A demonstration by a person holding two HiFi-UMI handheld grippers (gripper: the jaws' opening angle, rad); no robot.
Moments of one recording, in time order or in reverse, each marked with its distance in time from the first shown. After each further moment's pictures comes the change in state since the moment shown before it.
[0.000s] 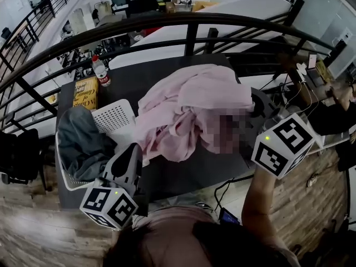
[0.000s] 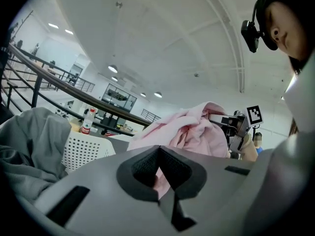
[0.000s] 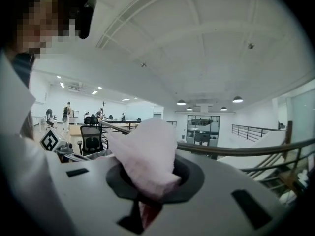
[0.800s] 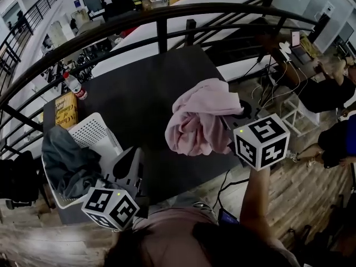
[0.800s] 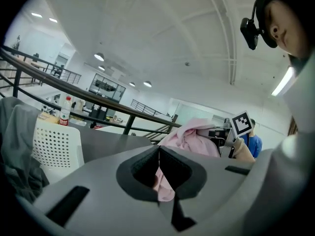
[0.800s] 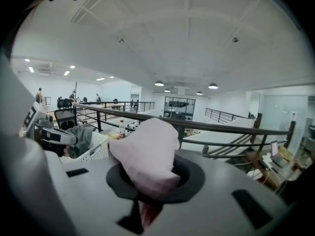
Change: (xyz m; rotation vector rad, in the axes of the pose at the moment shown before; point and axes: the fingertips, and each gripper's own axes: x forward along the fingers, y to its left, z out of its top) left arm 0.073 -0.068 -0.034 0.051 0.132 -0.123; right arm -0.048 -0.112 -0.109 0.052 0.252 -0.286
